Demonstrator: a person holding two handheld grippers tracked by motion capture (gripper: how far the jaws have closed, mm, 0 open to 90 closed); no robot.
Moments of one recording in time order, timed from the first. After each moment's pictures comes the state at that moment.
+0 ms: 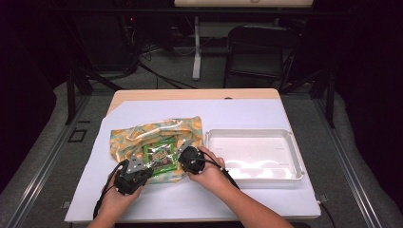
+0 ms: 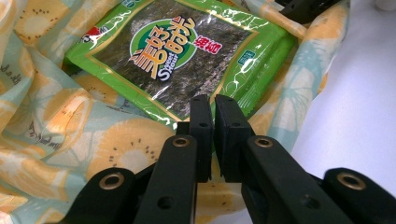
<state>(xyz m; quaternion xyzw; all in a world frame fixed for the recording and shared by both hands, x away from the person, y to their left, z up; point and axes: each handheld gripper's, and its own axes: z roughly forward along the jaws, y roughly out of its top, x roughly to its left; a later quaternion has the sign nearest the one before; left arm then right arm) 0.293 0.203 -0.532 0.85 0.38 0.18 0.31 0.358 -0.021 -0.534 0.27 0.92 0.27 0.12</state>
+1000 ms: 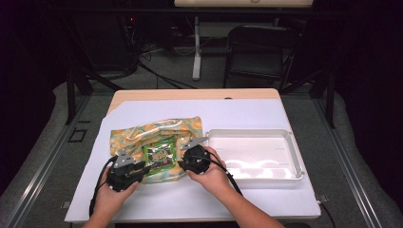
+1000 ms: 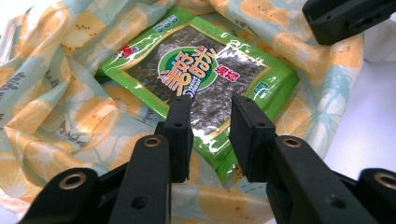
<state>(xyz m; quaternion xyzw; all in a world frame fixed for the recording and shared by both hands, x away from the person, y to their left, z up) 0.299 0.223 -0.520 0.81 0.42 0.17 0.37 0.349 -0.035 -0.515 0.32 0.87 0.37 0.09</state>
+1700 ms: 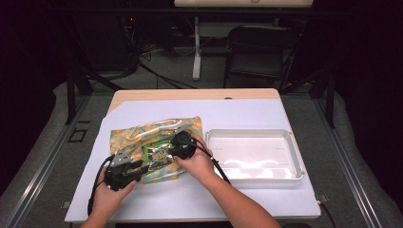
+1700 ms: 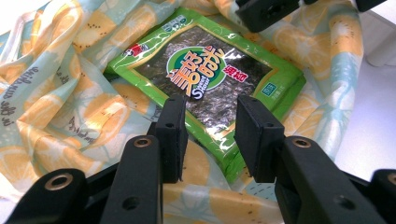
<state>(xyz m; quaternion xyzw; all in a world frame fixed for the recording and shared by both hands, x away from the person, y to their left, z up) 0.301 0.230 -0.522 0.81 0.42 0.16 0.38 0.394 0.005 -0.519 0.36 0.86 0.35 0.10</state>
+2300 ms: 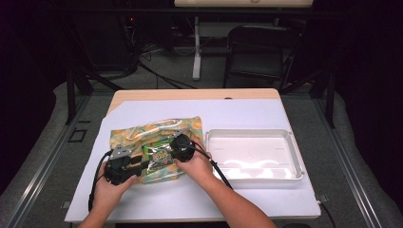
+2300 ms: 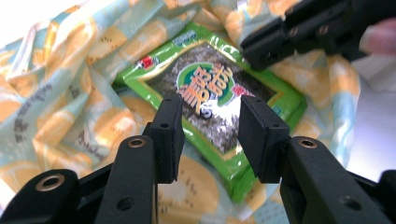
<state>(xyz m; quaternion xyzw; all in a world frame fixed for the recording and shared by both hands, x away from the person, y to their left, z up) 0.315 0.229 -0.509 0.79 0.45 0.15 0.39 0.394 0.009 -0.535 0.37 0.86 0.33 0.10</state>
